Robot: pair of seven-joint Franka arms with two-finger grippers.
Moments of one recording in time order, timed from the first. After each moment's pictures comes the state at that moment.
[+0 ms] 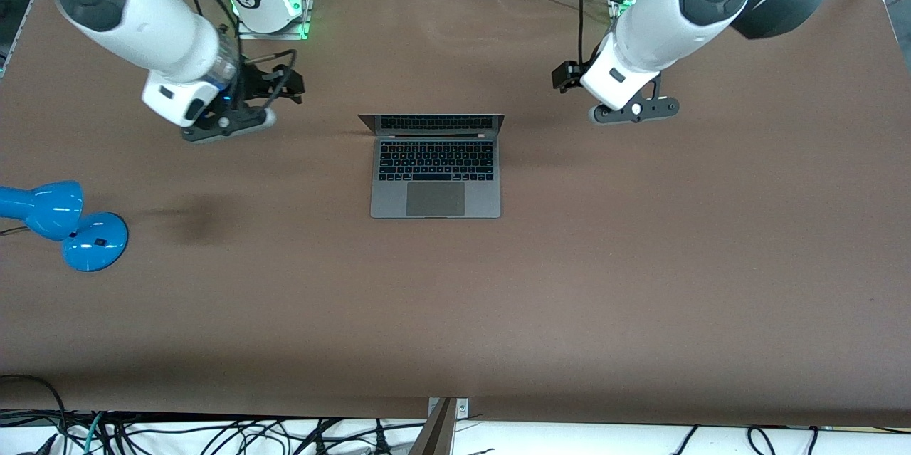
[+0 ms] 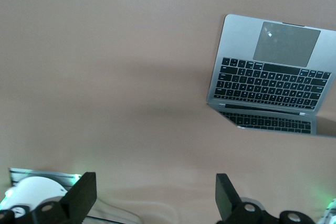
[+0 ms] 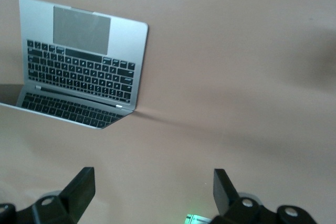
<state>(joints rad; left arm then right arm) 0.00 0.12 -0.50 -1.72 -0.19 1.59 -0.66 0.29 0.06 0.10 -1.77 0.13 1.66 0.13</state>
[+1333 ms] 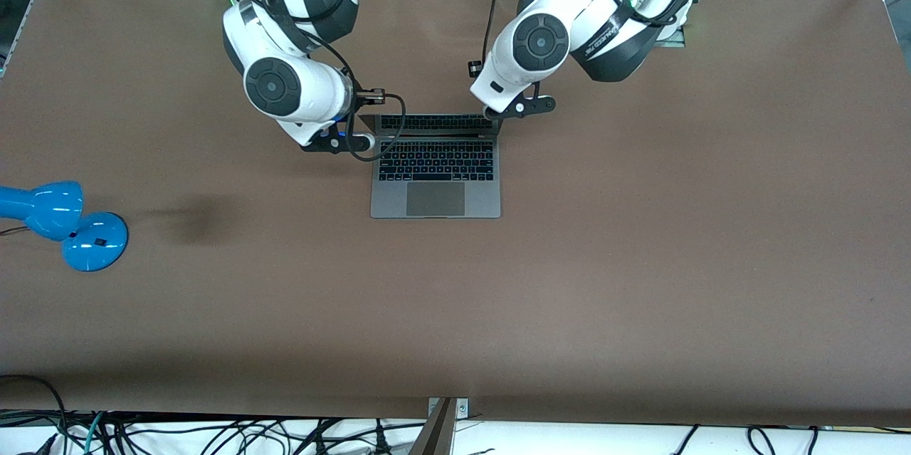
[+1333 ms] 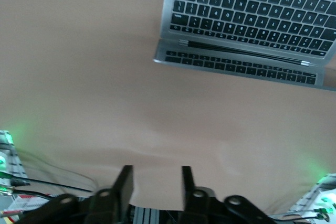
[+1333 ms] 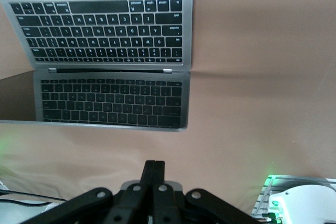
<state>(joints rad) -0.25 0.32 -0.52 -1.75 -0.29 1.72 -0.89 0.46 0.27 0.10 -1.77 0.30 1.67 0.47</state>
